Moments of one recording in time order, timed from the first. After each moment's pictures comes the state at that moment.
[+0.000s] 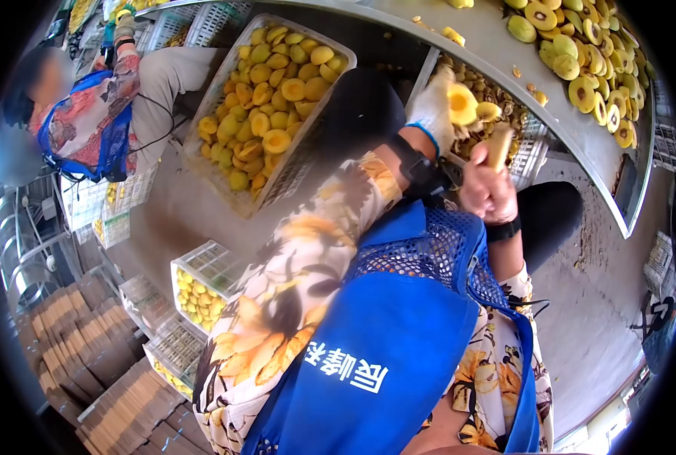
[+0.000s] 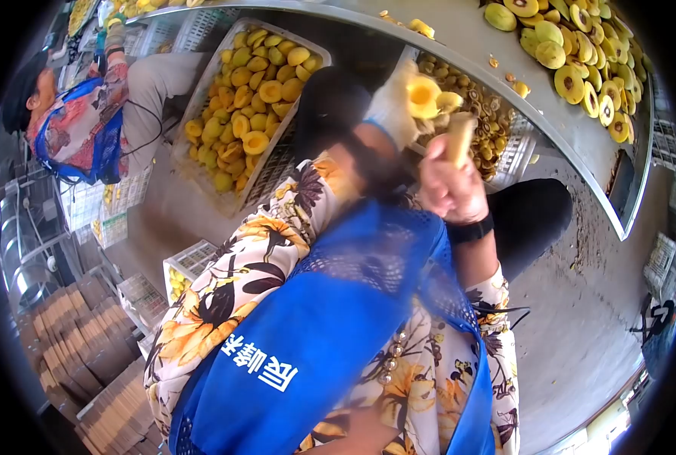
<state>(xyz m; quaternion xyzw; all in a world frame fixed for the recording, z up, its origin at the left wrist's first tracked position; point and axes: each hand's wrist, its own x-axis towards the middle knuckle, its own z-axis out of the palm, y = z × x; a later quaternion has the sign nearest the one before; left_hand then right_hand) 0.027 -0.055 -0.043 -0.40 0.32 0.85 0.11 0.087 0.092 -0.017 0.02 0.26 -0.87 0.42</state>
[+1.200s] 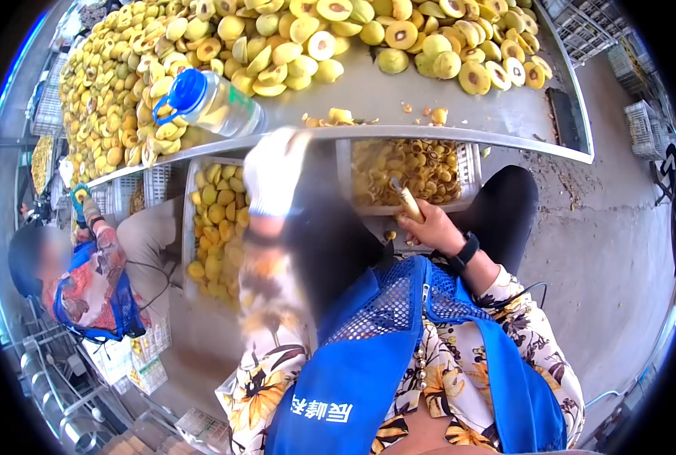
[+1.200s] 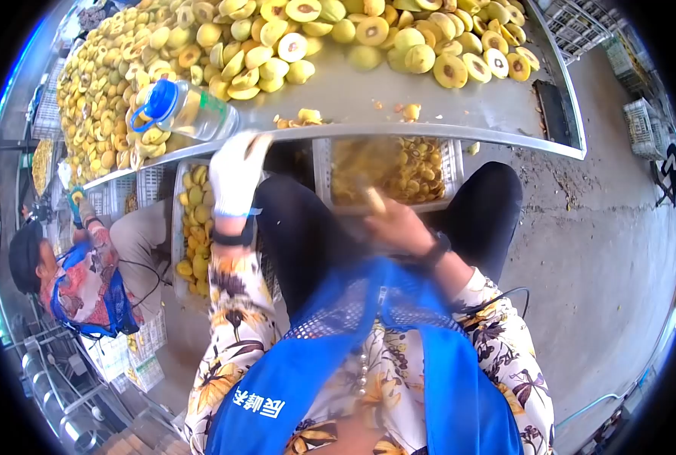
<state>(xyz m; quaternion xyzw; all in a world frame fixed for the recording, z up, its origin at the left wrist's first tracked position) -0.018 -0.148 0.024 0.15 0.95 0.20 -0.20 0.088 0.116 -0.073 0.02 0.79 -0.55 0.27</state>
